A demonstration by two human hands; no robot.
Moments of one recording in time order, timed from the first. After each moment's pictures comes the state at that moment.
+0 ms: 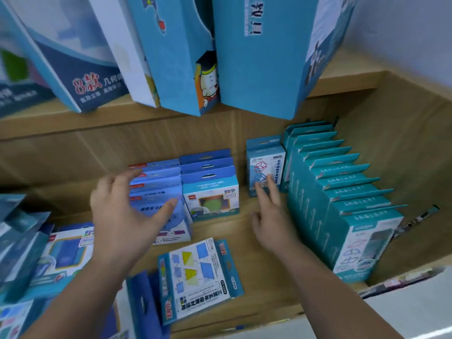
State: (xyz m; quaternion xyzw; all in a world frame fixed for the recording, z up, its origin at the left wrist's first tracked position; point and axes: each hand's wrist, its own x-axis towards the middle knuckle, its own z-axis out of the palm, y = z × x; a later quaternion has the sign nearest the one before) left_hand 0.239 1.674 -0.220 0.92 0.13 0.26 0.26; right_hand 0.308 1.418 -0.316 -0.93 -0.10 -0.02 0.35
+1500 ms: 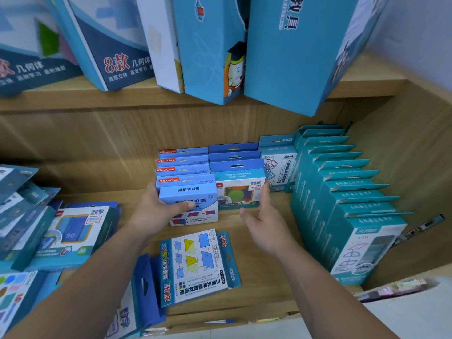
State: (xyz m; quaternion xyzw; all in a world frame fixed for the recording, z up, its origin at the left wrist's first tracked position) left_hand 0.267 1.686 -0.281 0.76 0.20 0.02 0.61; right_hand 0.292 1.438 -0.295 -0.87 -0.03 0.12 0.47
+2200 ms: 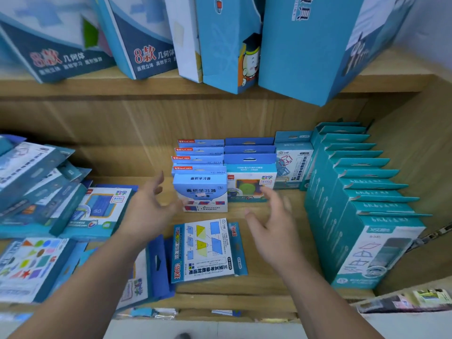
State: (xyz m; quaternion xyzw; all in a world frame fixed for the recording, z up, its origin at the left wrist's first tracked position) left_hand 0.214 1.687 -0.261 0.85 0.25 0.09 0.45; right_hand 0.253 1.438 -0.290 -0.88 -0.09 -0.03 0.47
